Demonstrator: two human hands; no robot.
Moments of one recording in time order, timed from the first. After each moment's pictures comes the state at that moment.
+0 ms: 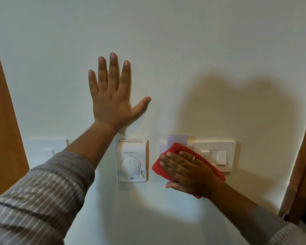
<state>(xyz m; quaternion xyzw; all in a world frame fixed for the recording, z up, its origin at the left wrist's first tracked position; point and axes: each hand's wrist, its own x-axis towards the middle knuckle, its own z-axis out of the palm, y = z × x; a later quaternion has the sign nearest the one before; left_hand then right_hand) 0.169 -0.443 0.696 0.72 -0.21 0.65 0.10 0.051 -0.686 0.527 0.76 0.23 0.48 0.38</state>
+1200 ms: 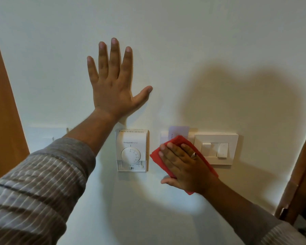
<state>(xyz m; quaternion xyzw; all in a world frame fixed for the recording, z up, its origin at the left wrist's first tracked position) 0.176 -0.444 0.696 0.72 -0.20 0.66 0.10 0.051 -0.669 0.517 0.78 0.22 0.51 0.30</state>
